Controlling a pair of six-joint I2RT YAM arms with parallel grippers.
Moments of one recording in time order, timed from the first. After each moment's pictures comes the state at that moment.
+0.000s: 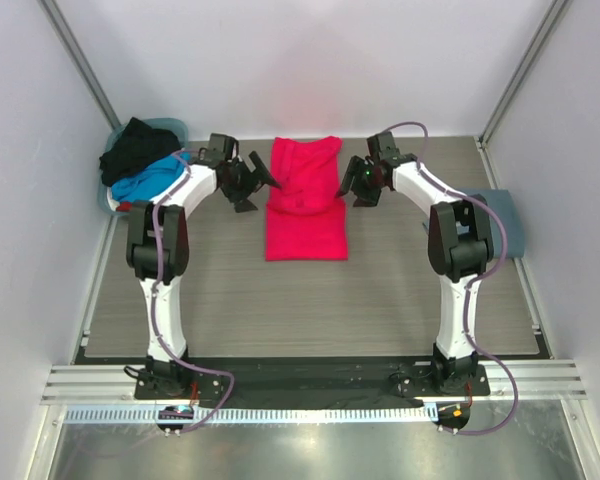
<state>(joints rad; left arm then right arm) -0.20 2.14 1.71 -0.52 0.40 -0.81 0.26 2.13 1.70 -0.54 -0.23 0.61</state>
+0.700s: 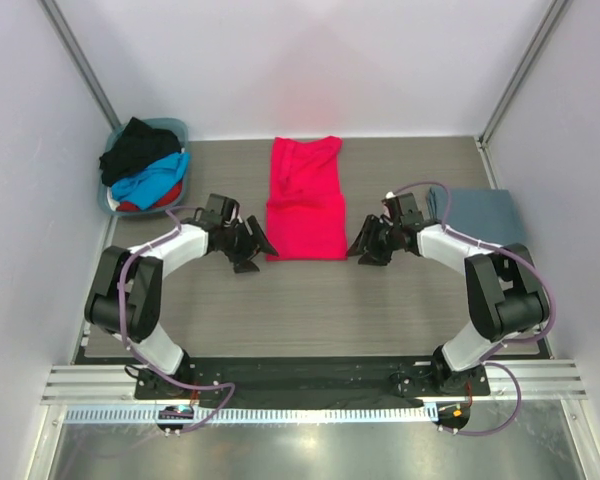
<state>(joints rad) -0.30 1.64 0.94 -0.36 0.41 -0.83 0.27 1.60 0.88 -0.27 -0.38 0.68</state>
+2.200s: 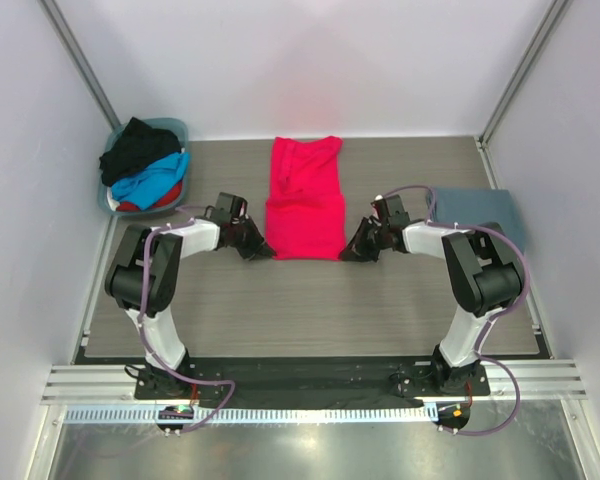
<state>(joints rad) -0.31 1.83 0.99 -0.17 0.38 -0.91 0.31 1.79 0.90 -0.08 -0.44 0.78</state>
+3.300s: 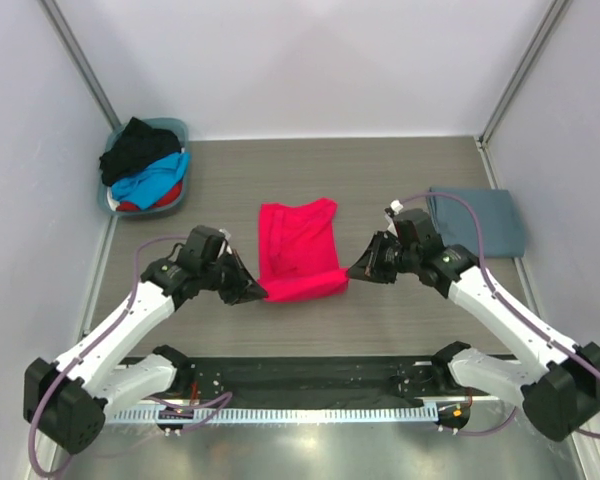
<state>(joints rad) -0.51 0.97 0.75 -0.68 0.36 -1.04 0.49 1.02 0.81 -0.55 -0.34 0.86</state>
